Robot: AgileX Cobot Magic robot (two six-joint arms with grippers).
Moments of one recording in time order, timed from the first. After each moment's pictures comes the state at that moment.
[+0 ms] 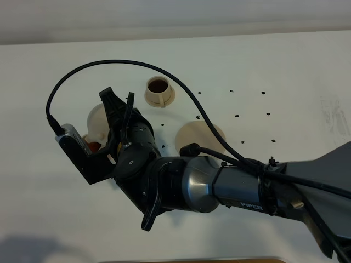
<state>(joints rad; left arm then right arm) 0.04 0.00 -0.46 -0.11 1.06 0.05 1.07 2.12 -1.42 -1.46 0.71 0.06</state>
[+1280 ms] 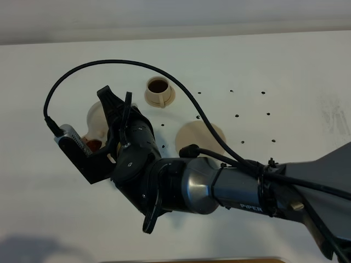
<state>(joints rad) 0.04 0.00 -0.46 -0.11 1.06 0.05 1.08 2.12 -1.42 -1.50 0.73 0.06</state>
